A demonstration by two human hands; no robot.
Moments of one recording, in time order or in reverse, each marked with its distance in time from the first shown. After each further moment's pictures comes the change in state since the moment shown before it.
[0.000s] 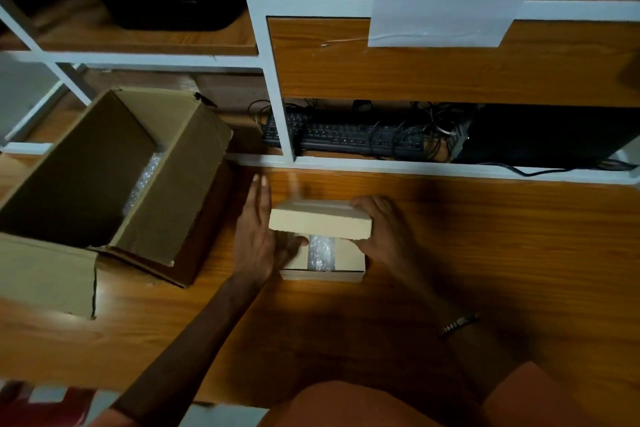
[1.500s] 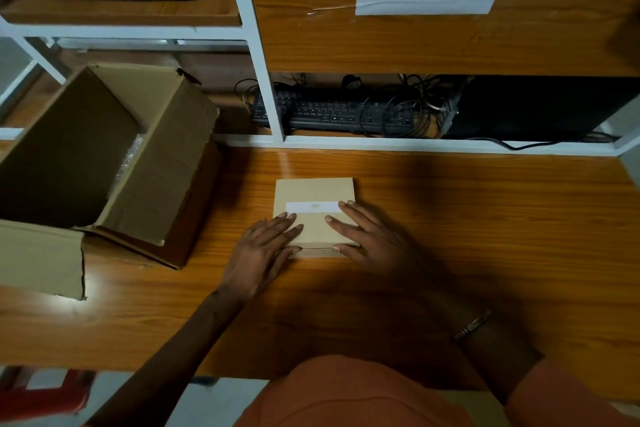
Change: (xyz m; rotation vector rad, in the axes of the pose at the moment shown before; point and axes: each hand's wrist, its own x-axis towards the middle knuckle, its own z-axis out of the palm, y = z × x) left_hand -0.063 -0.029 0.027 -0.066 -0.154 0.383; right_hand -0.050 0.036 0.018 -0.328 -0.249 -0.289
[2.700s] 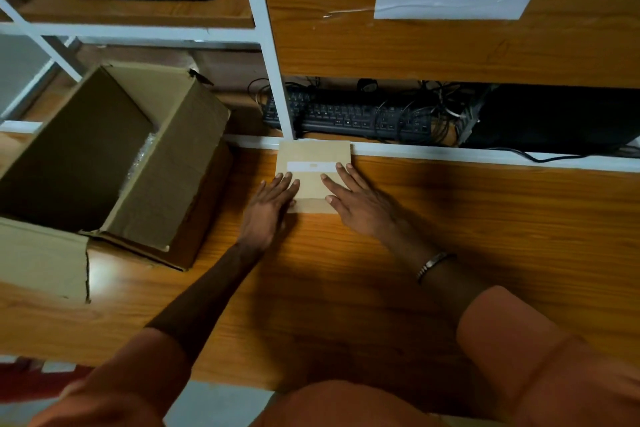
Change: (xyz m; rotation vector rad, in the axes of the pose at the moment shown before) left_hand 0.083 -0.046 0.005 0.041 -0.098 -0.244; right_hand 0.115 0.015 -0.009 0.027 -0.090 0.115
